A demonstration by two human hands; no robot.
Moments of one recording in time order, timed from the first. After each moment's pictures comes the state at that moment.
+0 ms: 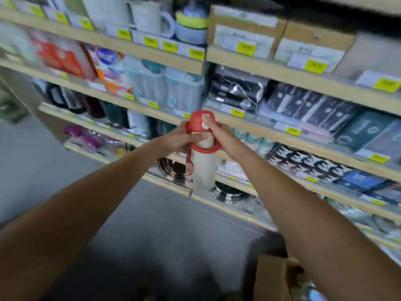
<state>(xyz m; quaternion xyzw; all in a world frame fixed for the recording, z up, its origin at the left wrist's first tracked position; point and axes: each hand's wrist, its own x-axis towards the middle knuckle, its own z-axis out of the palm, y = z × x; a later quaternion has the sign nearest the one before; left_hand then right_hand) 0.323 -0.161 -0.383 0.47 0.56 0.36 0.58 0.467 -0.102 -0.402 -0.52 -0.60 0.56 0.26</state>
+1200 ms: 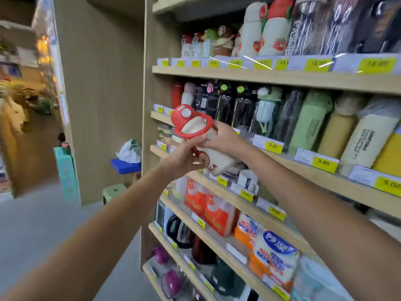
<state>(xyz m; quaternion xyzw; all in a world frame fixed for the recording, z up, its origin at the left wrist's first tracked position) -0.318 -0.050 -0.169 0.40 0.45 0.68 0.41 -0.221 0.058 -0.118 -0.14 -0.89 0.33 0.28</state>
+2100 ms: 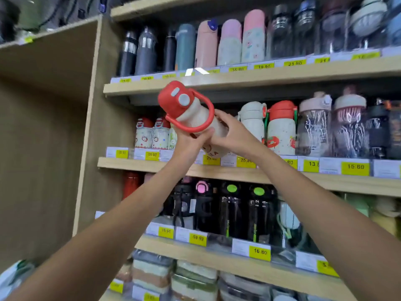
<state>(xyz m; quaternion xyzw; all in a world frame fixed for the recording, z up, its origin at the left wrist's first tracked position) -0.521 0.140 0.070 0.59 0.27 0.75 0.12 -0.388 0.161 0.106 -0.17 -0.85 0.03 0.49</state>
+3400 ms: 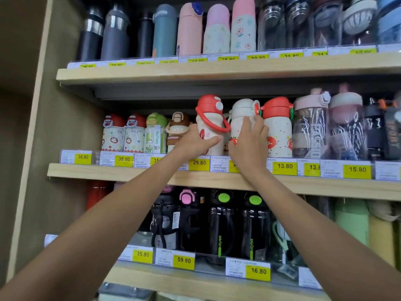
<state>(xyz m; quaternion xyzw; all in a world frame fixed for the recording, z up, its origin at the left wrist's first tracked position) -0.524 0.265 0.105 0.73 0.42 0.54 0.02 -0.369 0.231 0.085 -0.52 -0.59 -0.32 0.53</state>
